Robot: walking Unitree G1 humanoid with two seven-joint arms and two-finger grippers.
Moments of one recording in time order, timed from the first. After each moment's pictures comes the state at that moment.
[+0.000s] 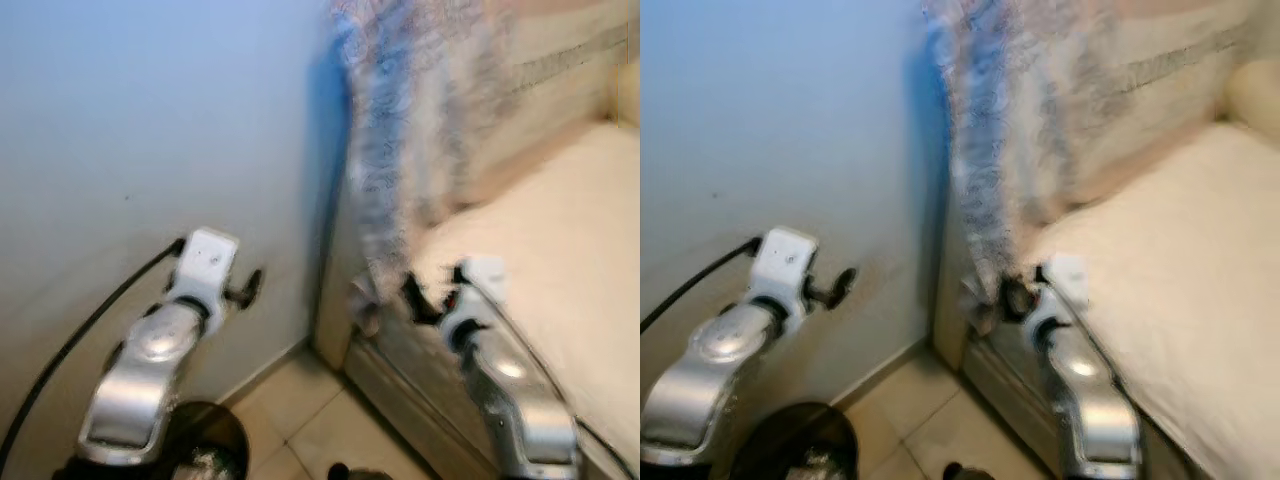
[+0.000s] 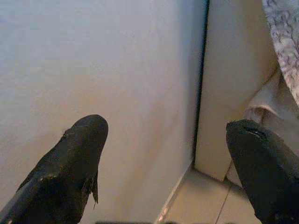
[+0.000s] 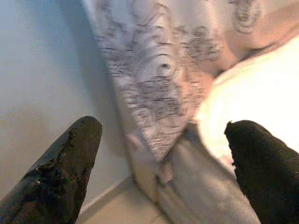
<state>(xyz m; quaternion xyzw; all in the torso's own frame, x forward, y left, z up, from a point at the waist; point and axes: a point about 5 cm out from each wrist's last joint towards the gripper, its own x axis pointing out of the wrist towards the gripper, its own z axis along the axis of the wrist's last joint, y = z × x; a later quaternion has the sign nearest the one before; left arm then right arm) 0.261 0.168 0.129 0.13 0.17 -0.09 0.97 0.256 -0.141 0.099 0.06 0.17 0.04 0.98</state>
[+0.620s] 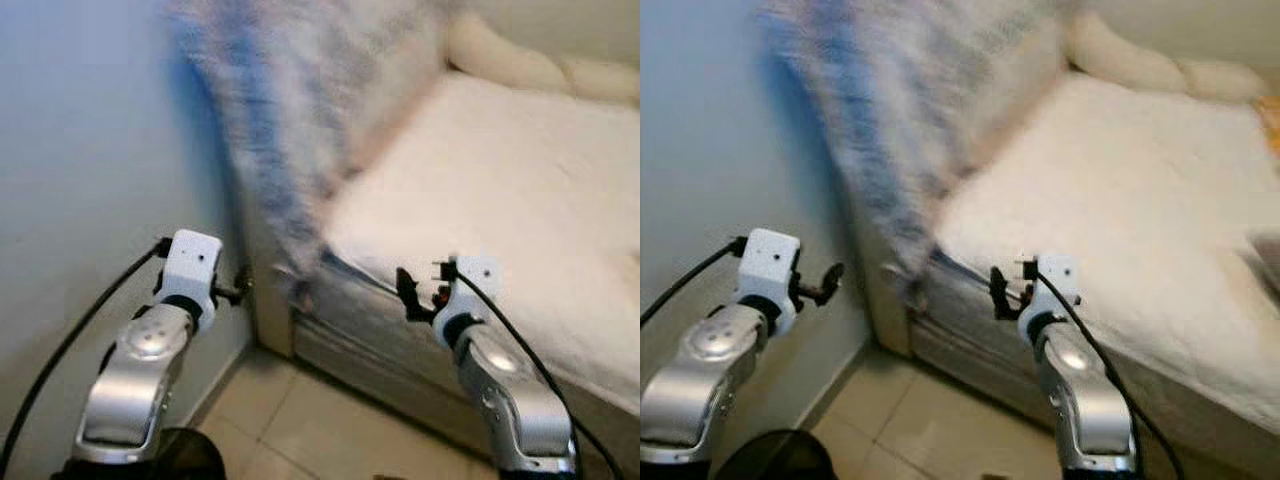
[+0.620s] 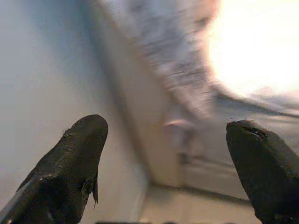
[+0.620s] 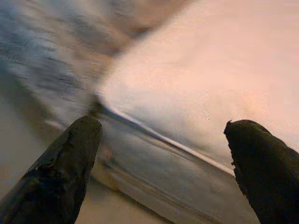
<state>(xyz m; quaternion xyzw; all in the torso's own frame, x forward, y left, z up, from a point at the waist) 0.263 0.168 0.129 0.10 0.16 -0.08 0.98 0.259 -0.149 0.095 0.05 0.18 0.02 0.98</state>
